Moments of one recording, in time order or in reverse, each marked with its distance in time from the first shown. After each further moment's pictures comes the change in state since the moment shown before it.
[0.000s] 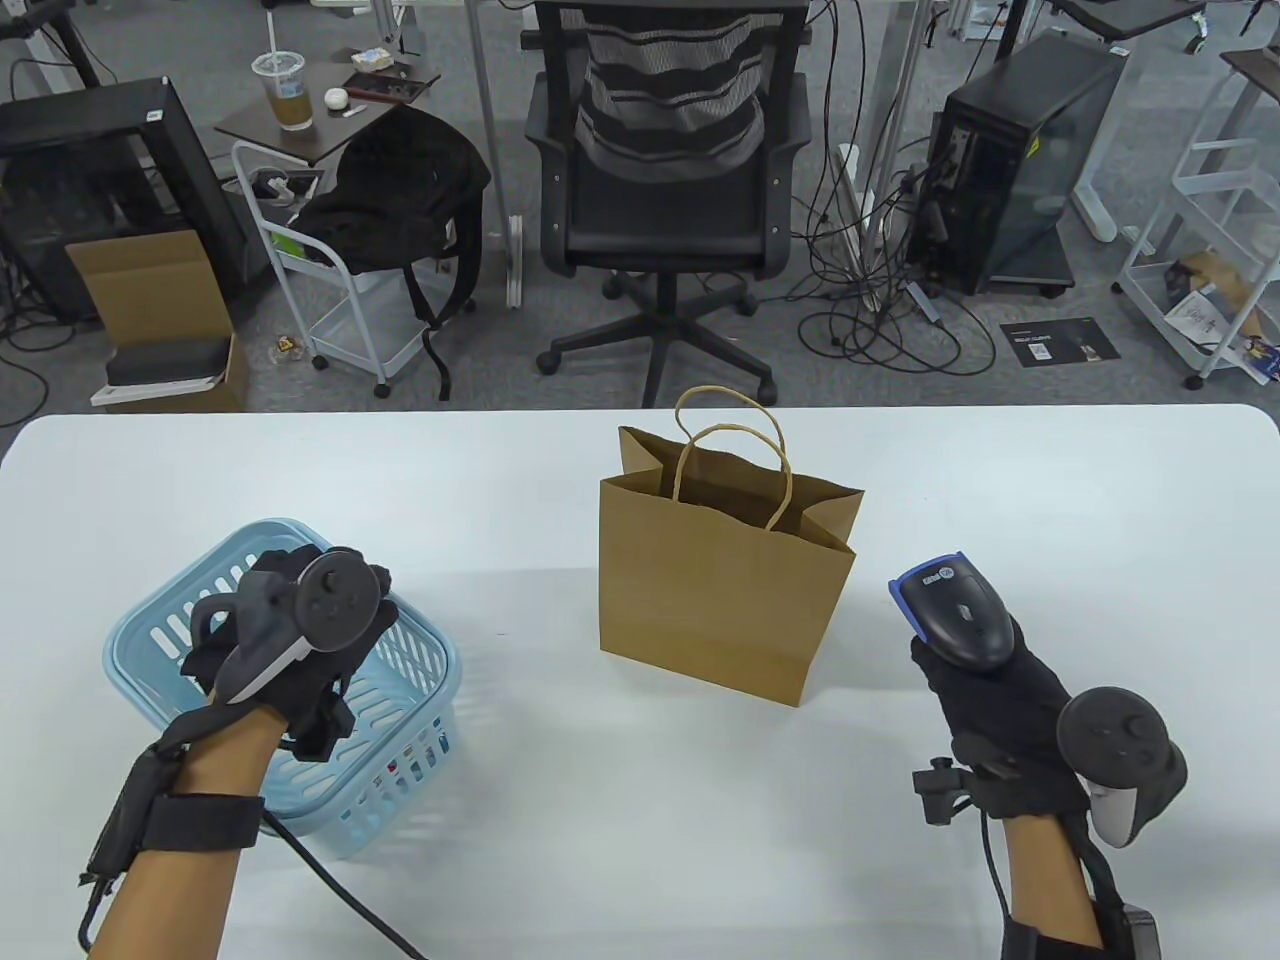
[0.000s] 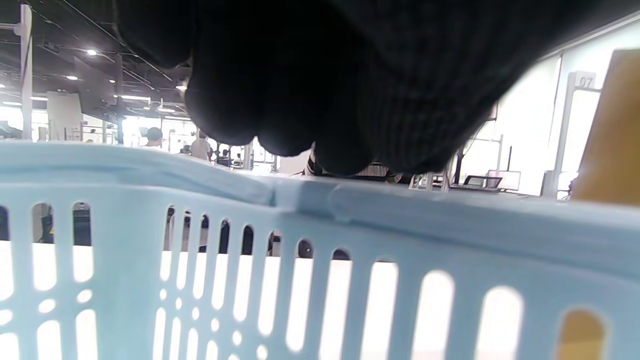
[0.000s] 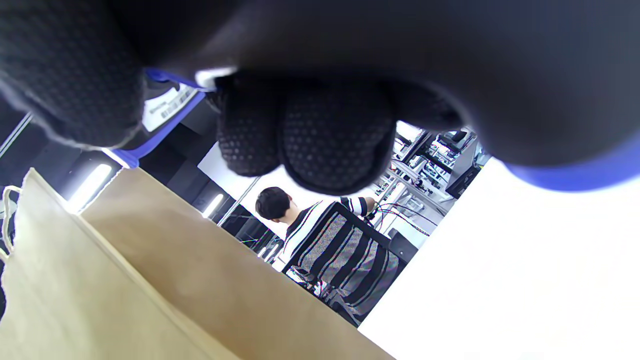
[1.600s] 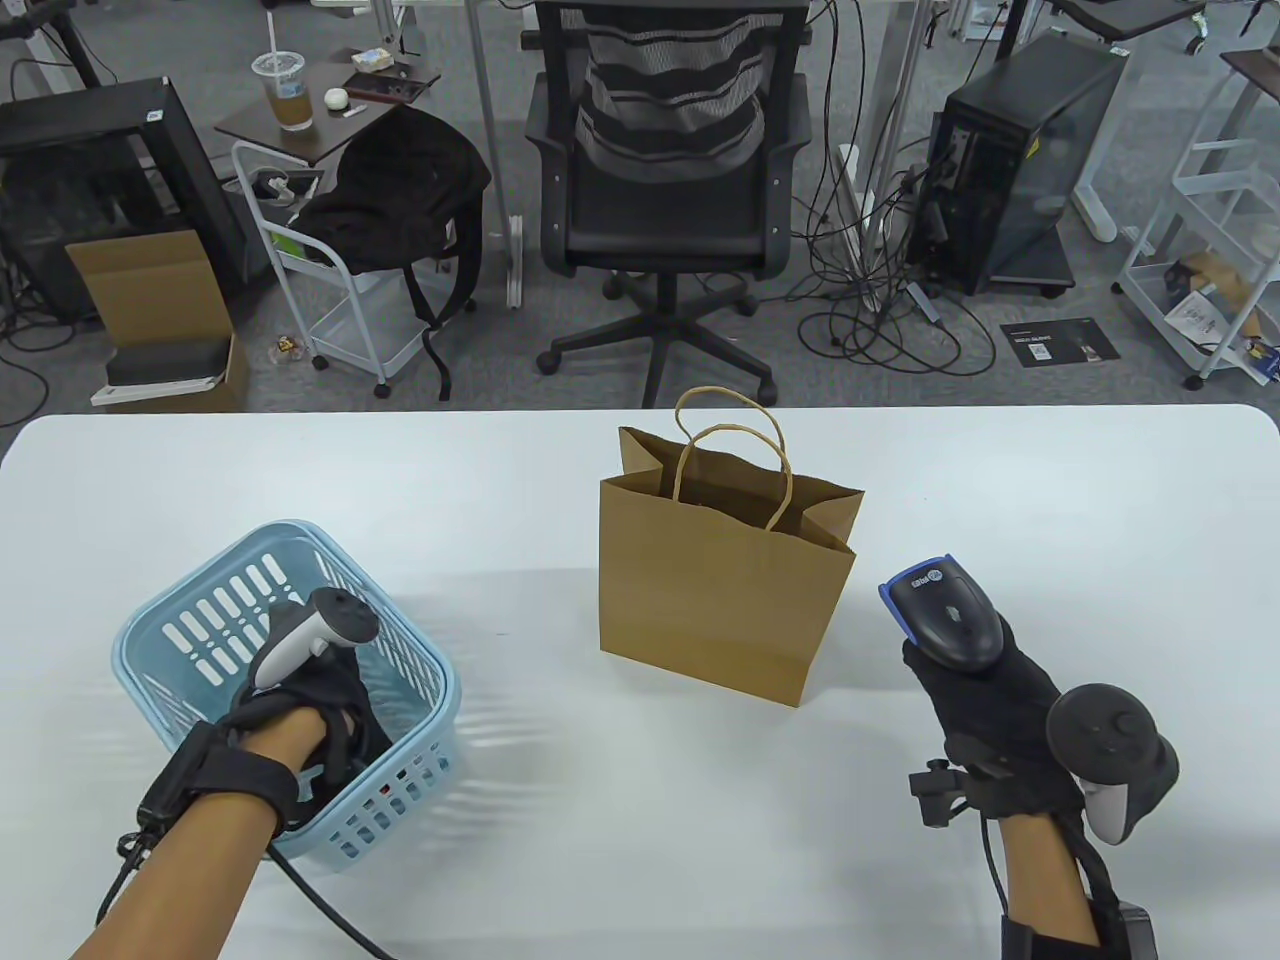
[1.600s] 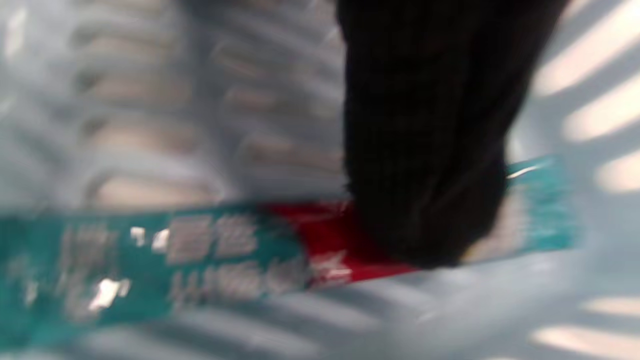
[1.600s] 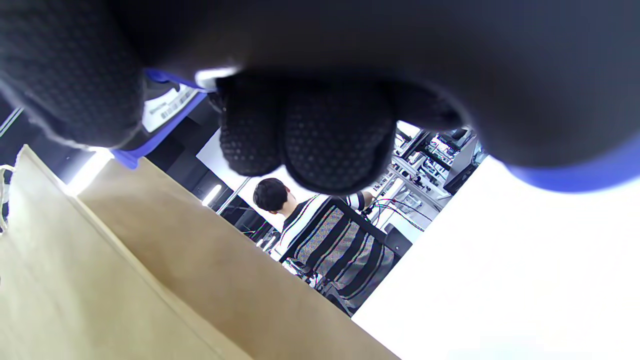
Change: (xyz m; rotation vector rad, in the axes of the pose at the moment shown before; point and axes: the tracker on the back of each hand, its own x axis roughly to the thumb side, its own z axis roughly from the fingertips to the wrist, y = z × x) left_hand -0.035 -0.158 -0.002 -1.092 0.329 0.312; right_hand 0.003 0.004 0.000 0.024 -0.007 0.030
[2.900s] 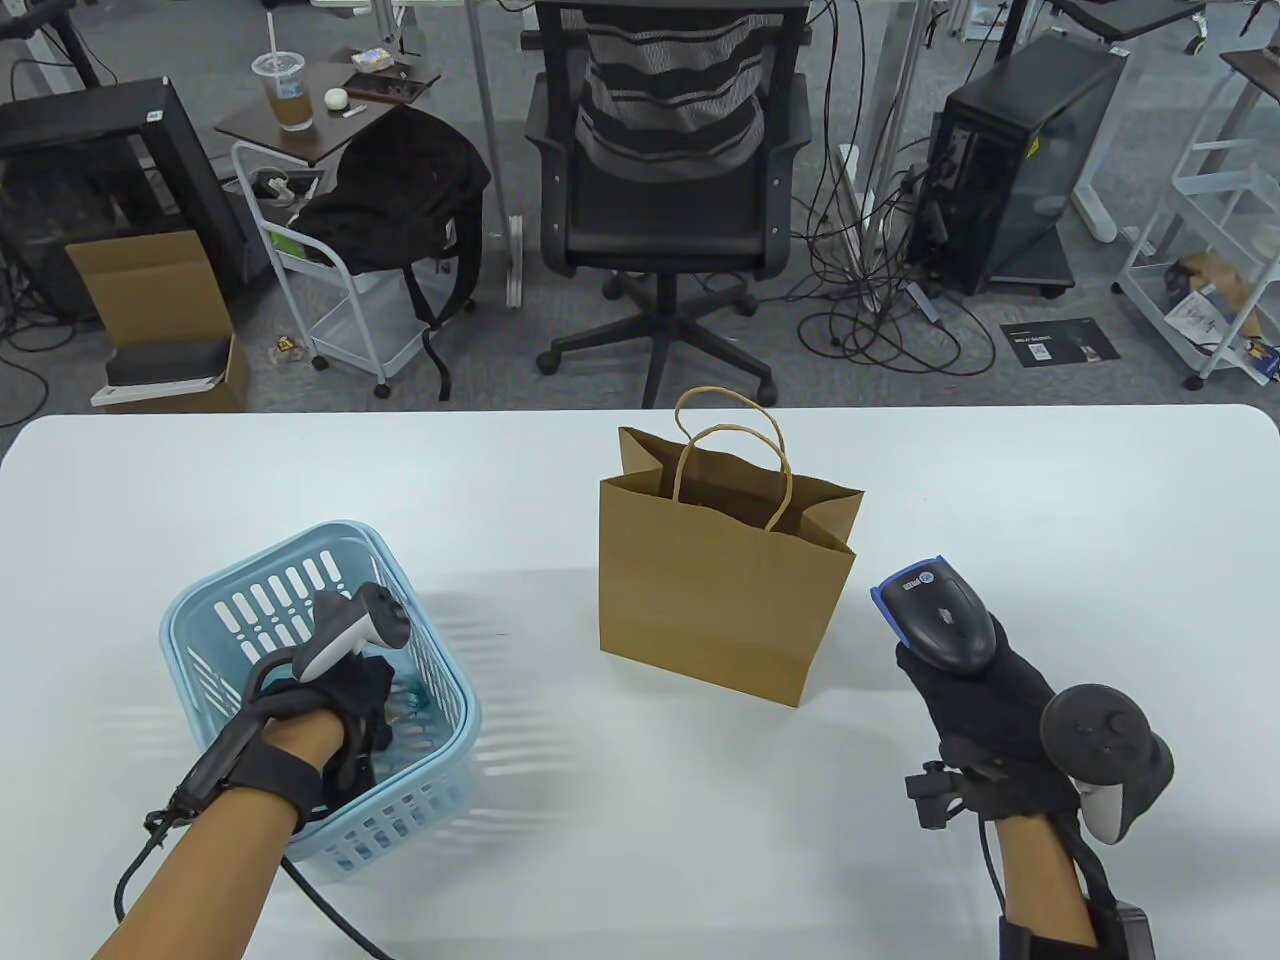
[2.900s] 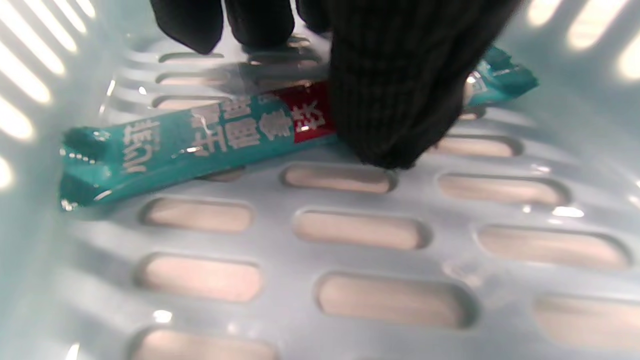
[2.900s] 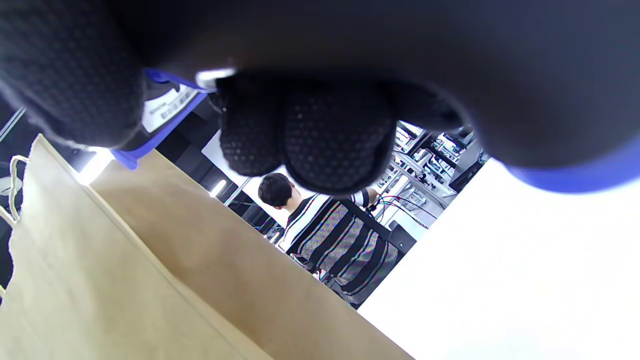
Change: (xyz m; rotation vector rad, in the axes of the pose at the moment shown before) left_hand 0.020 0.011 0.010 0.321 0.149 -0.242; right_hand 0.001 0.003 0.001 0.014 -0.016 0.008
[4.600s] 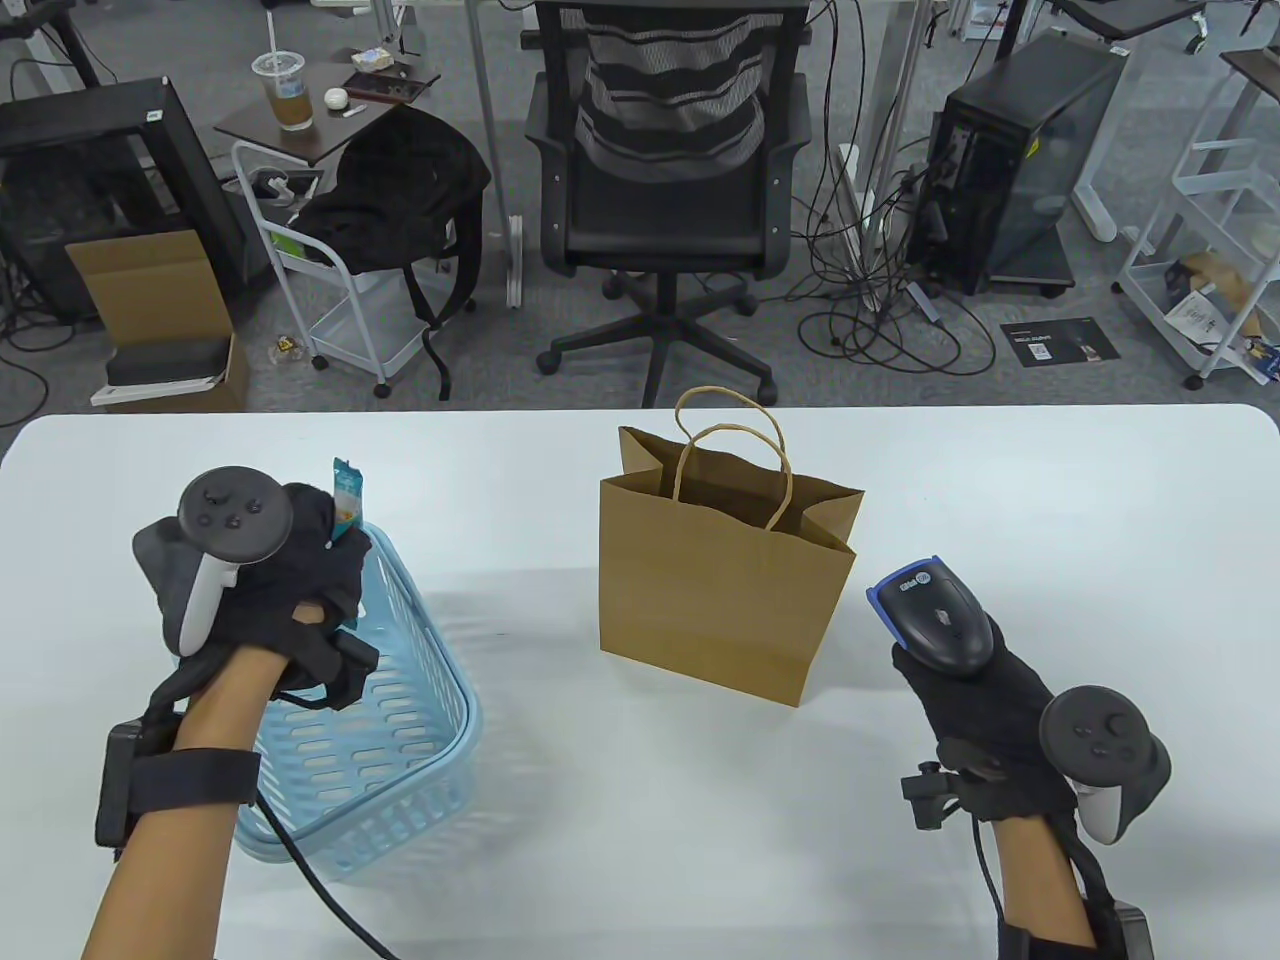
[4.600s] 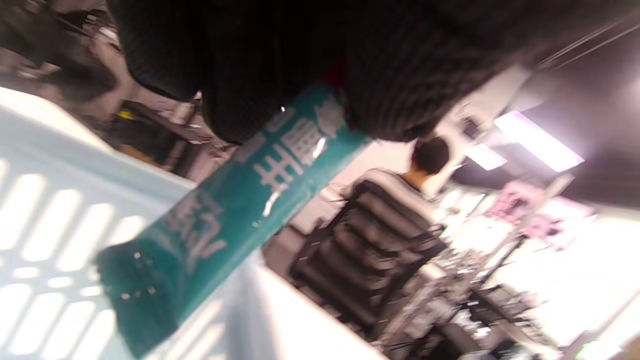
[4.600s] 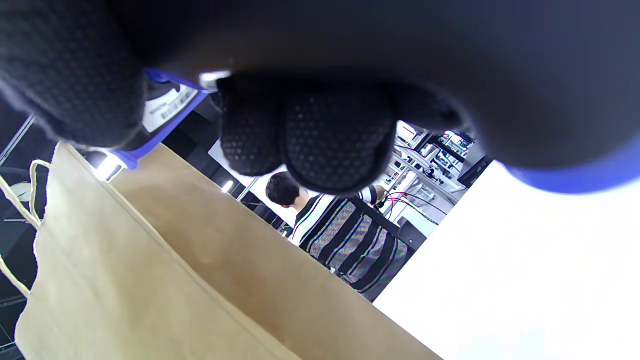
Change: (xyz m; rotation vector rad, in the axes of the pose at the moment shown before) left_hand -0.037 0.138 0.147 0.741 -0.384 0.680; right_hand 0.000 0.002 0.001 0.004 -0.013 -0.030
